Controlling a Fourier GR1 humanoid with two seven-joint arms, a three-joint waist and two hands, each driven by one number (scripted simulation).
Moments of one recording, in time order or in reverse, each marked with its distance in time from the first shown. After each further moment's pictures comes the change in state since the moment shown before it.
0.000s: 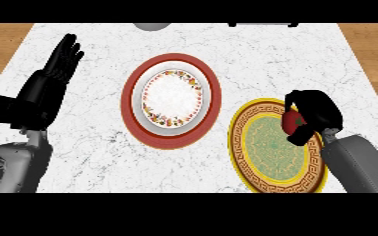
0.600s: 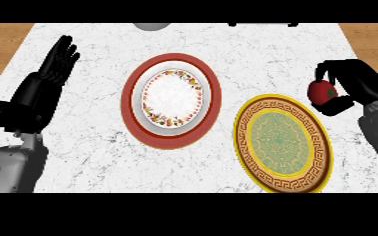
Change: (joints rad) left arm 0.020 0.000 0.025 -0.016 -0.002 -0.029 -0.003; right arm -0.155 -0.100 -0.216 0.212 -0.117 -0.082 -0.402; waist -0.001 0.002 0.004
